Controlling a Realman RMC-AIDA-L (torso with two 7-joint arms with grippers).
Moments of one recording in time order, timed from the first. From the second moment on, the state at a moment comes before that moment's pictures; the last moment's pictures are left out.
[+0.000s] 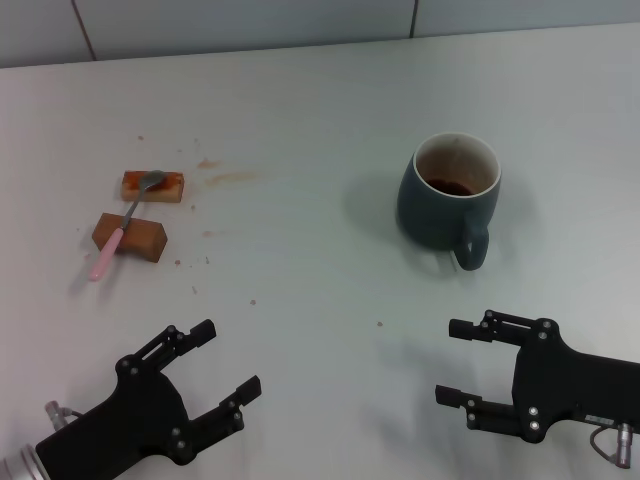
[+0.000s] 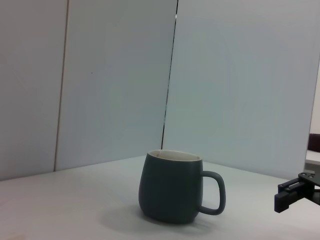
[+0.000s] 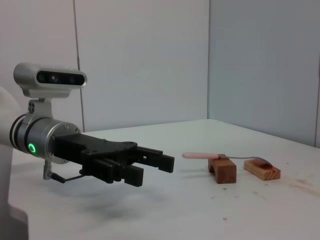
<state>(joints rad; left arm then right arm) -0.23 -2.07 1.02 0.01 1.38 1.61 -0.42 0.36 2.06 -0.35 -0.27 -2.26 -1.68 0.58</state>
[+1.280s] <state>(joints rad) -0.23 -2.07 1.02 0.01 1.38 1.61 -0.42 0.36 2.07 -0.34 -0.27 -2.25 -1.68 0.58</state>
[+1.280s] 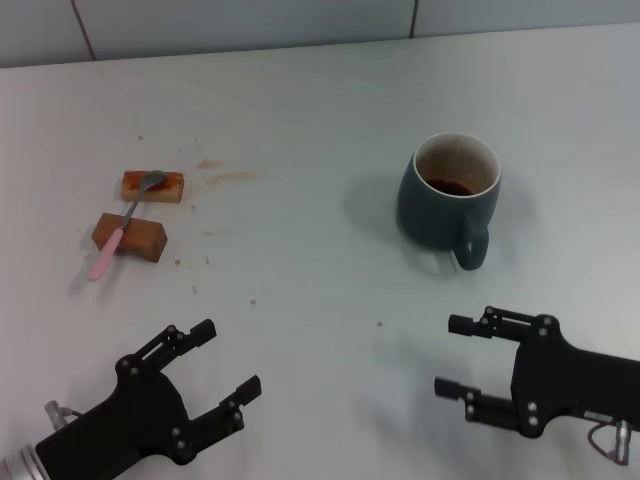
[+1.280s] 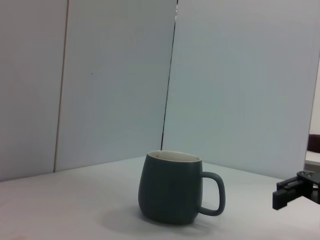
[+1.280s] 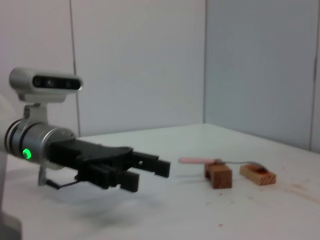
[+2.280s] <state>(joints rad) -0.23 -2.07 1.01 0.02 1.38 1.61 -0.42 0.32 2.08 -0.34 -0.27 -1.59 -1.46 0.31</state>
